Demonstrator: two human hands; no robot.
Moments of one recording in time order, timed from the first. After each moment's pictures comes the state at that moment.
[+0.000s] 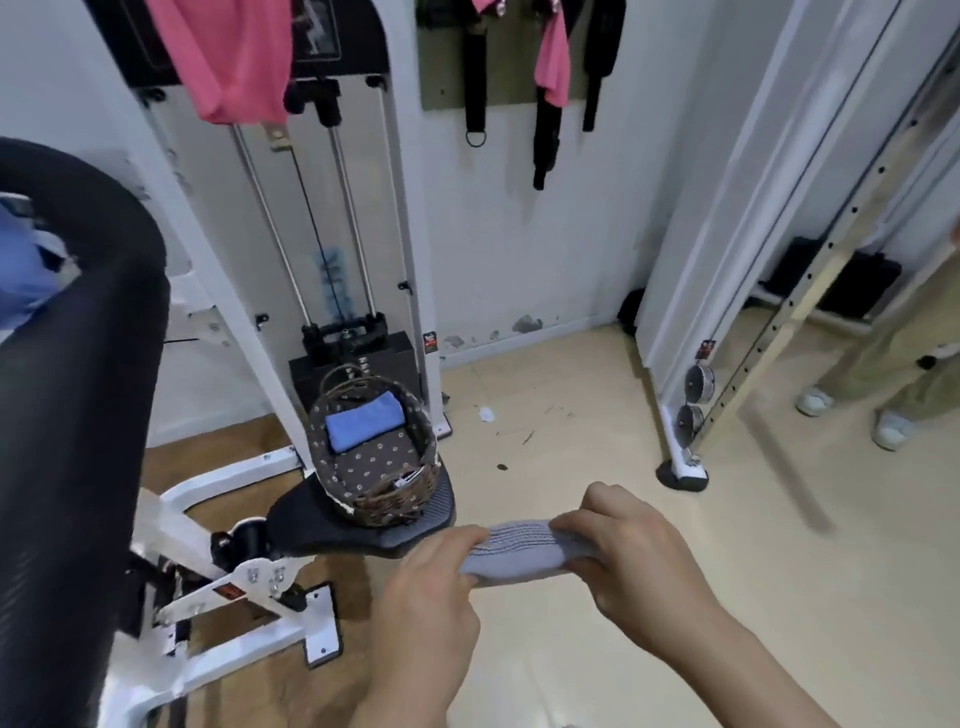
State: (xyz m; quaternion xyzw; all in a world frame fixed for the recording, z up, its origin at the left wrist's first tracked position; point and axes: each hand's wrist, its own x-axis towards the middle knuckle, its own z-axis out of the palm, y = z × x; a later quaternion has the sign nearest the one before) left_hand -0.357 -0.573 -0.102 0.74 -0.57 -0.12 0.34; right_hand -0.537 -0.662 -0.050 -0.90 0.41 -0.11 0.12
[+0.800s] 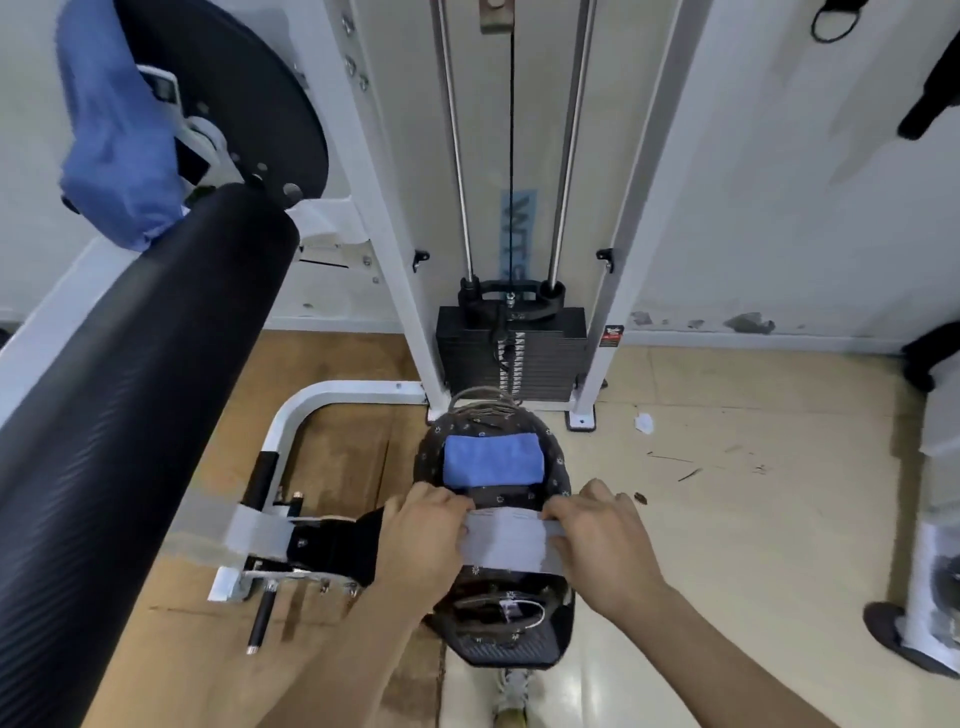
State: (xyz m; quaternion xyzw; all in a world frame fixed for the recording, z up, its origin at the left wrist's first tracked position) left_hand -0.114 -0.784 -0.213 0.89 -0.43 -0.12 0.06; right_hand -0.259 -0.926 -0.203 -0.96 0.25 0.04 0.14
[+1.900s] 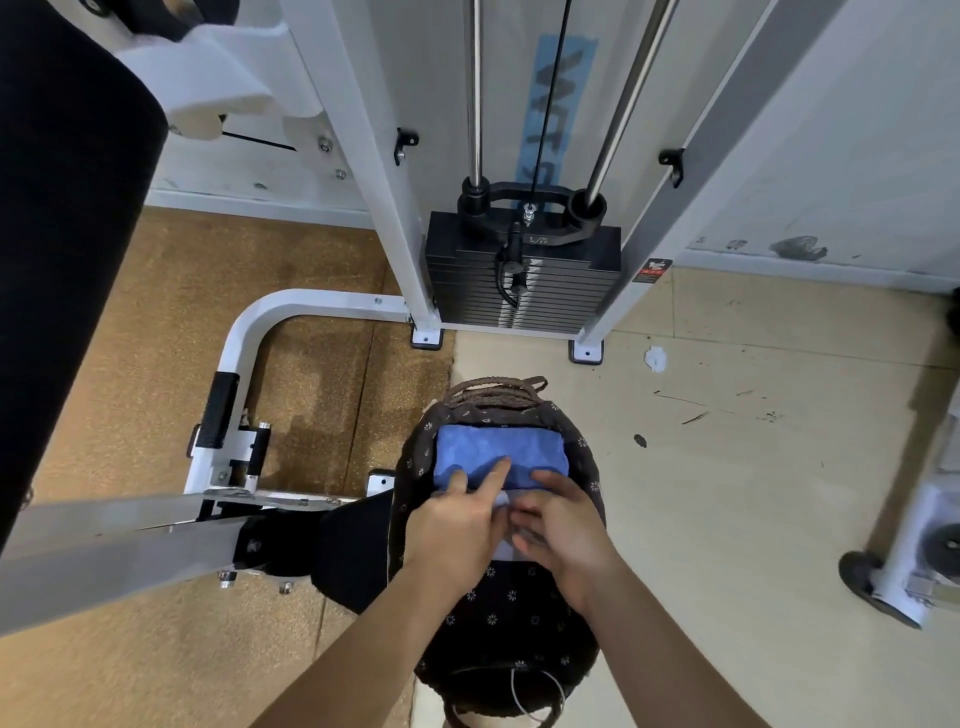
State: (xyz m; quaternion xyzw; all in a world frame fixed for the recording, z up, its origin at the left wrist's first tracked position) left_hand -0.064 -0.851 -0.331 0.87 -0.44 -0.22 0.01; right_hand -0.144 -0.959 -0.299 -0.34 0.59 0.05 0.73
